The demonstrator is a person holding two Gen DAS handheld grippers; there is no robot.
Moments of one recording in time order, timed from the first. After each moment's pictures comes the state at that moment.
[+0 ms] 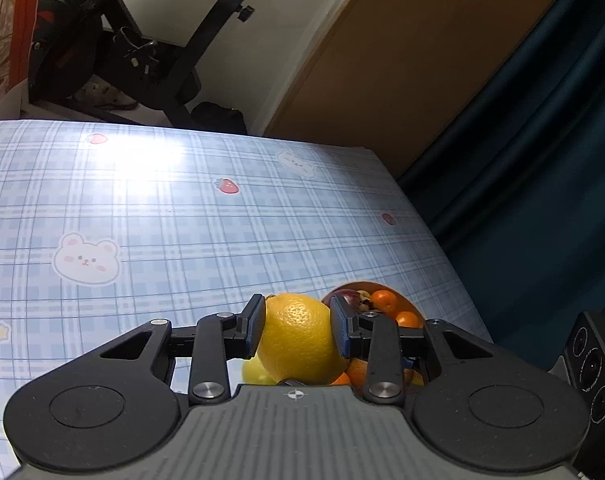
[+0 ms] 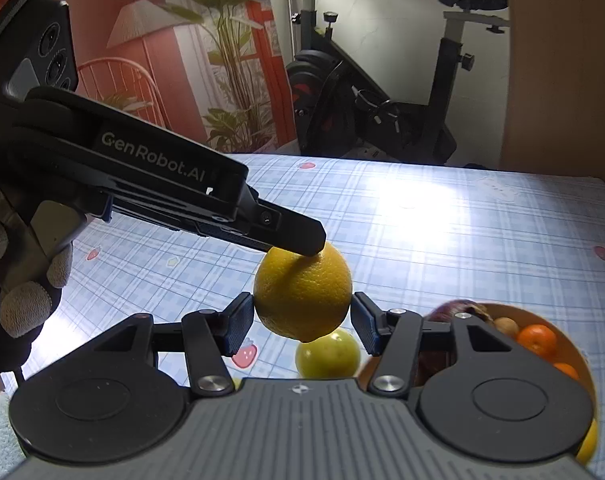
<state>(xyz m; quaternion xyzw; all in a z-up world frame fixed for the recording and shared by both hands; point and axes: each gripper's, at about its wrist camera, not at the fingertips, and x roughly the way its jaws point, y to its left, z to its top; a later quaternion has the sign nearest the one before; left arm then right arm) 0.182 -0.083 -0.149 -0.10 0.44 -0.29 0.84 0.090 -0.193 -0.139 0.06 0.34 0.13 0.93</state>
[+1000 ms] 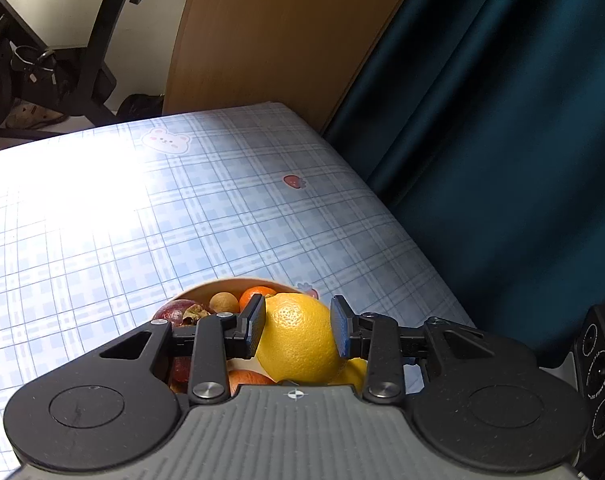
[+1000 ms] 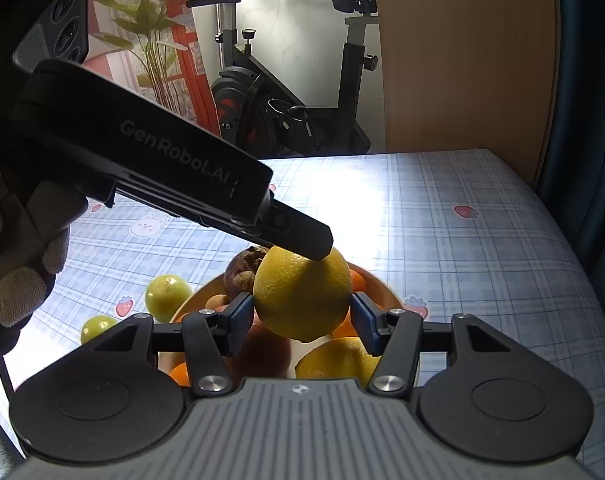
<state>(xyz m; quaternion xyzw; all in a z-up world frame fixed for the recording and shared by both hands) 0.171 -0.238 -0.165 -0.02 0.46 -0.34 0.82 0.040 -0.304 -0.153 0.07 0.33 0.05 0.94</state>
